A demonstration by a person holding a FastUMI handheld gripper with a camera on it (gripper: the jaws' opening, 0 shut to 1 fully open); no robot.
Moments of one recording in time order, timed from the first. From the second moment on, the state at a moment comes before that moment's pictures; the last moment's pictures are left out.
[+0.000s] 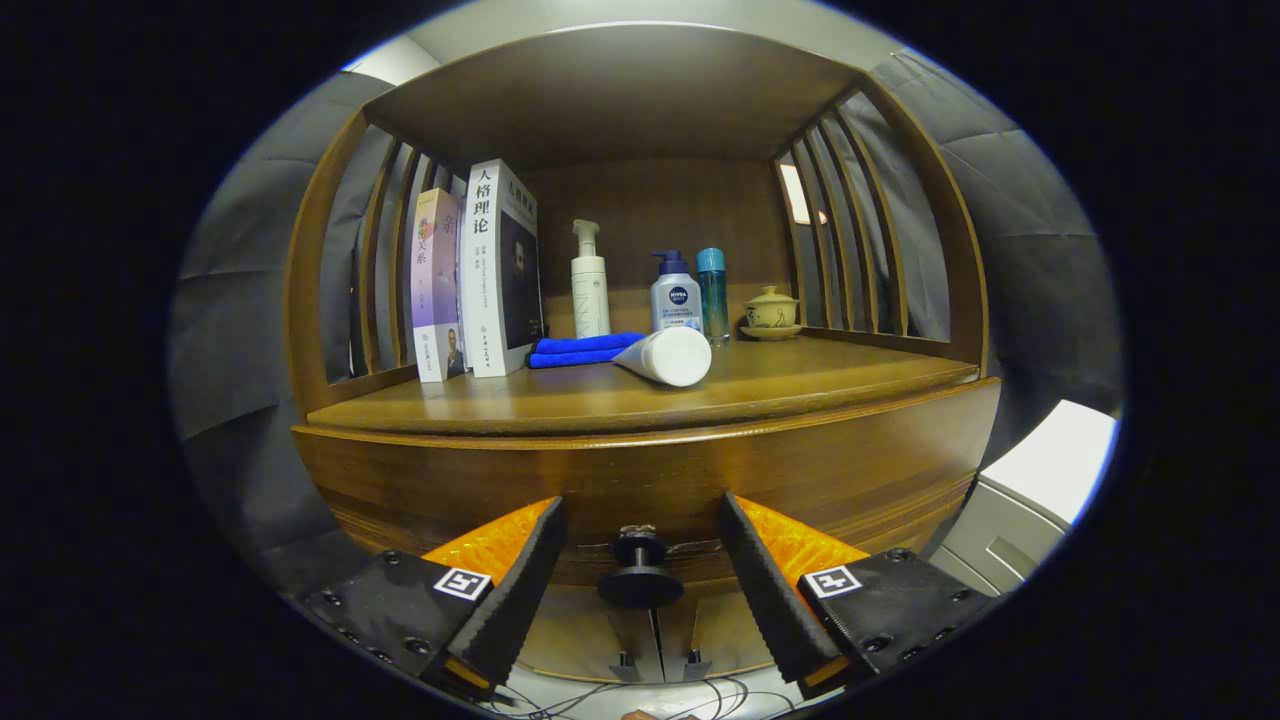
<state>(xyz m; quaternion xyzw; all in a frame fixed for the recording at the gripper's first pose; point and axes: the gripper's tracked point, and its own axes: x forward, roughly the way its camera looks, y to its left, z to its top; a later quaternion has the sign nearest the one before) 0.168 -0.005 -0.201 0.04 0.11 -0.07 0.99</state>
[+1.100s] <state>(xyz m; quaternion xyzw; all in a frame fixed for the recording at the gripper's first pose) 0.039 -0.016 -0.066 0.07 0.01 -0.06 1.00</state>
